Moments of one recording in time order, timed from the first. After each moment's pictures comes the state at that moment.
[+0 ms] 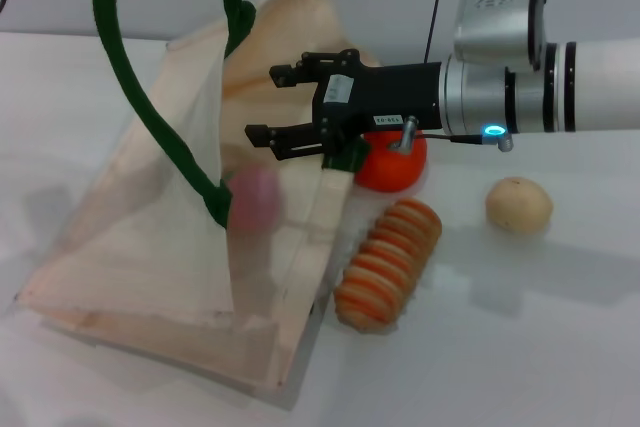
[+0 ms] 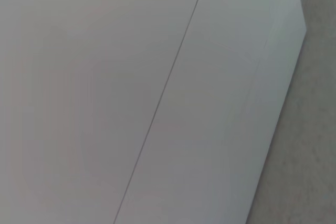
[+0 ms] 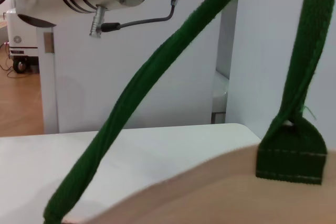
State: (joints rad) left arm -0.84 -1.85 2.86 -0.59 -0.83 1.92 -1.63; right arm 1.10 2.05 -1.00 -0.14 1.47 1.18 -2.06
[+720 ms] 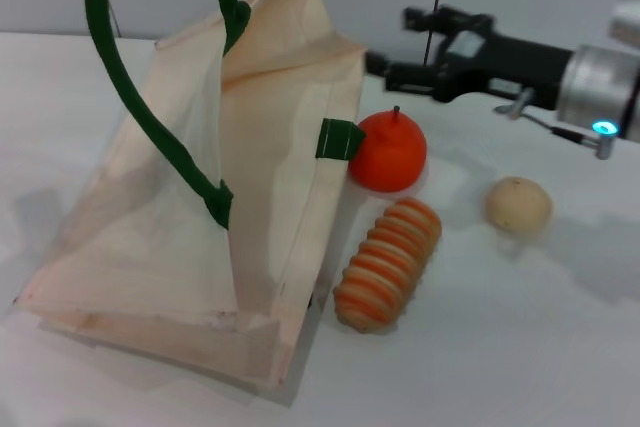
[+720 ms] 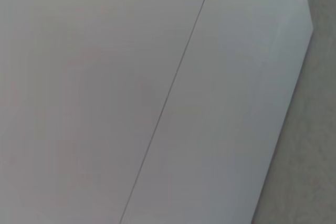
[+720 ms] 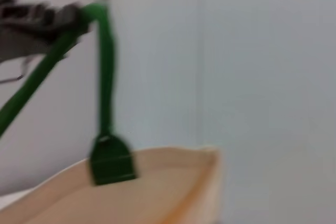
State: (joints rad) left arm -0.82 -1.85 2.86 -0.59 -0.83 1.92 -1.63; right arm 0.85 2.02 -0.94 -0.29 1.64 1.17 -2.04
